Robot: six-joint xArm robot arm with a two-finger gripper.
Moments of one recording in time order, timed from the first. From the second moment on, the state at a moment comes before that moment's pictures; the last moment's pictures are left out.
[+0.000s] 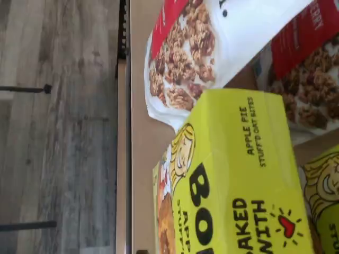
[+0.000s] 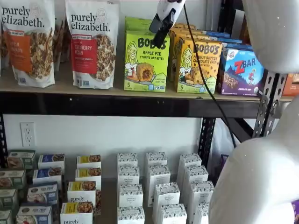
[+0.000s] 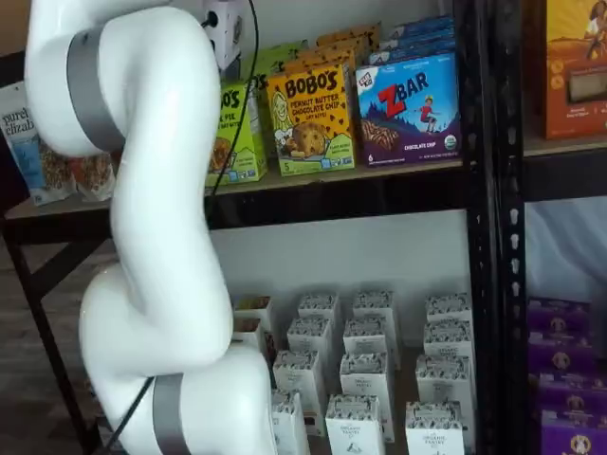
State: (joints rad) arm 0.14 -0.17 -1.52 0.39 1.43 -1.39
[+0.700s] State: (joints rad) arm 0.14 -0.14 -1.53 0.35 1.47 -1.40
